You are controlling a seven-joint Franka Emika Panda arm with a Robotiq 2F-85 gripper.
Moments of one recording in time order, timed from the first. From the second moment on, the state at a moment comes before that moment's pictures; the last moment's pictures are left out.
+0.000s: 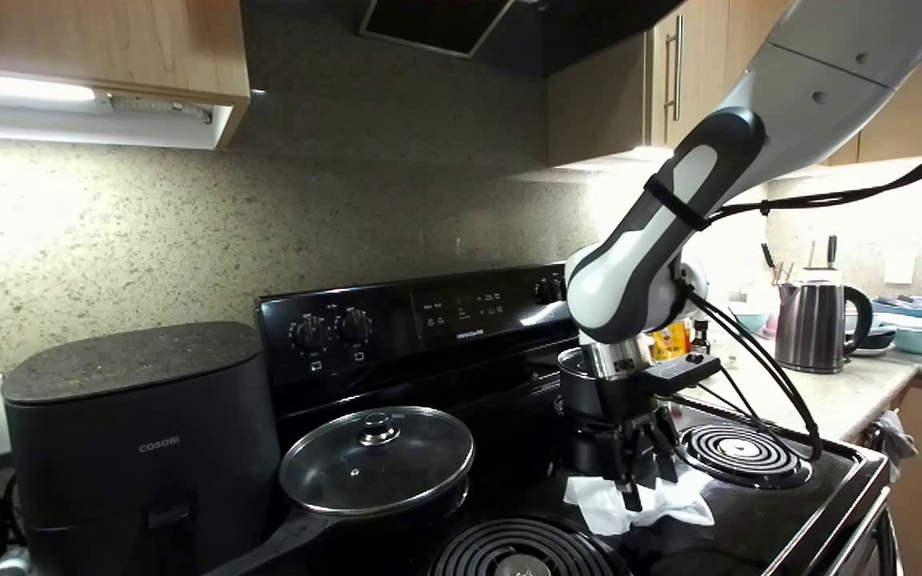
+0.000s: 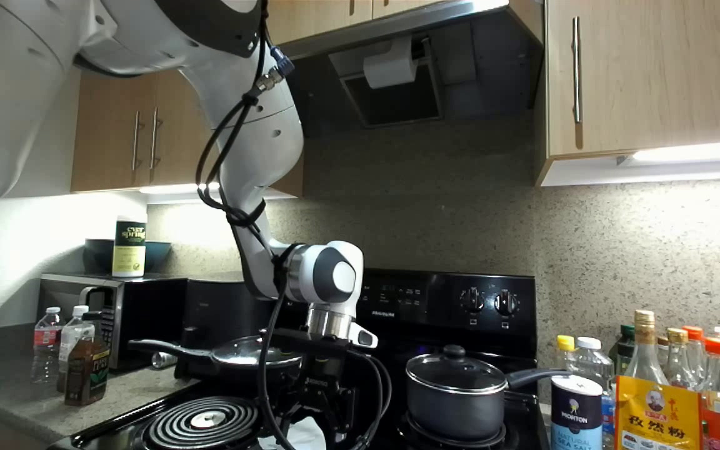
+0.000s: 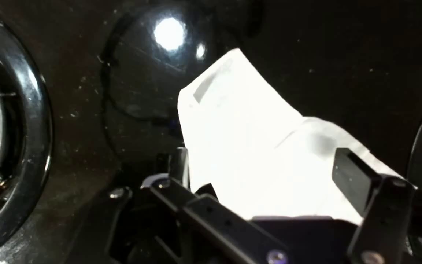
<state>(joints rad) 0.00 0.24 -0.04 -2.25 0.01 2.17 -0.07</state>
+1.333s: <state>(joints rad) 0.04 0.26 -0.02 -2.19 -0.03 2.14 0.03</state>
